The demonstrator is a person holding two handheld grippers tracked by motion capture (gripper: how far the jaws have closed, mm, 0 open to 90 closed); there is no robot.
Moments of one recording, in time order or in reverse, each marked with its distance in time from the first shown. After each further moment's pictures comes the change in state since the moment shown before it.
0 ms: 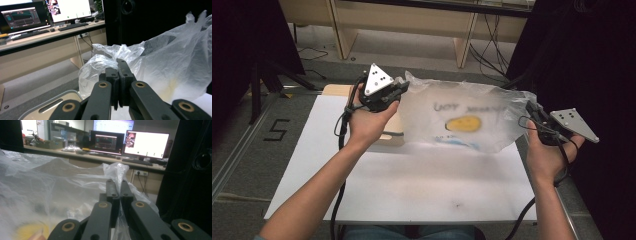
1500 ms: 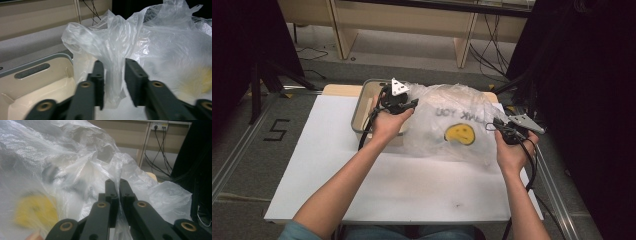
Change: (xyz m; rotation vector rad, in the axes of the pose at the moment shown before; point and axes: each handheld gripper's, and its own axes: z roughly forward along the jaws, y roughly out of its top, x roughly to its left) left arm 0.008 -0.066 0.084 0.225 0.030 -0.100; right arm 0.026 -0.084 0.069 0.294 0.059 0.079
